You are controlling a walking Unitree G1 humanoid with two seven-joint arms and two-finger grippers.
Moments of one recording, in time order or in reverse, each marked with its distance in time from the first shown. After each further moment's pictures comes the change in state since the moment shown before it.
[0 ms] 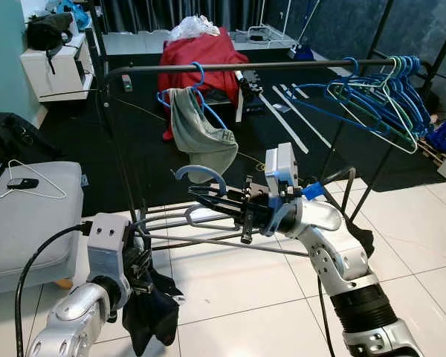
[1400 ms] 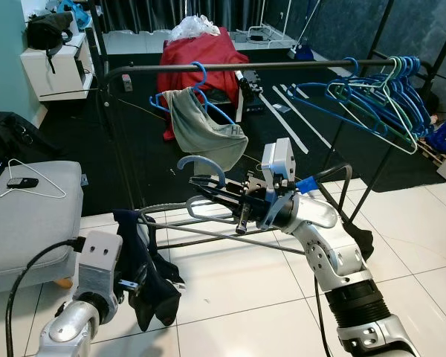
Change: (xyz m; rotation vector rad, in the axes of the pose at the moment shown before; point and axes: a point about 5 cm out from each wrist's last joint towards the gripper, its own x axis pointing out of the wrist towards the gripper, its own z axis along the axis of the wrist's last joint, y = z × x) left arm 0.000 0.017 -0.029 0.108 -0.007 0.134; right arm 0.002 -0.009 -0.003 -0.008 -0.003 -0.076
